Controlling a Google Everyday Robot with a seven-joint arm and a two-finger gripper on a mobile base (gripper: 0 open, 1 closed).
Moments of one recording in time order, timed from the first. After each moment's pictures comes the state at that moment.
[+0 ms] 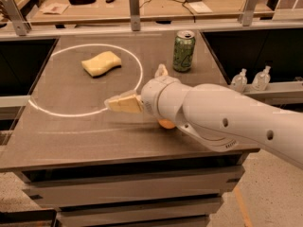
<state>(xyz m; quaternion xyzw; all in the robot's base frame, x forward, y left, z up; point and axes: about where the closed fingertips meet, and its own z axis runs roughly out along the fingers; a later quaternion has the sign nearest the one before) 0.564 0.029 0.880 -0.32 0.74 0.14 0.58</state>
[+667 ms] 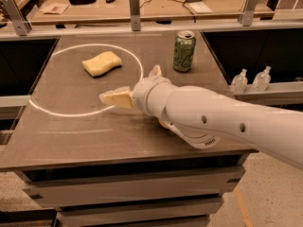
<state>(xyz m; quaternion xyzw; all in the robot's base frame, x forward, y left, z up) 0.593 0.048 0.867 -0.28 0.75 0.14 0.59</state>
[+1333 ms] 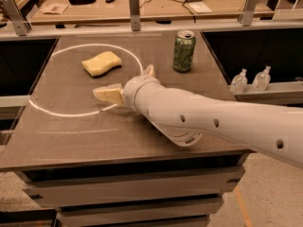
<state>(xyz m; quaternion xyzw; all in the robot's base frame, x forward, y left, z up) 0.618 0.068 0.857 -0.25 0.75 0.13 0.60</state>
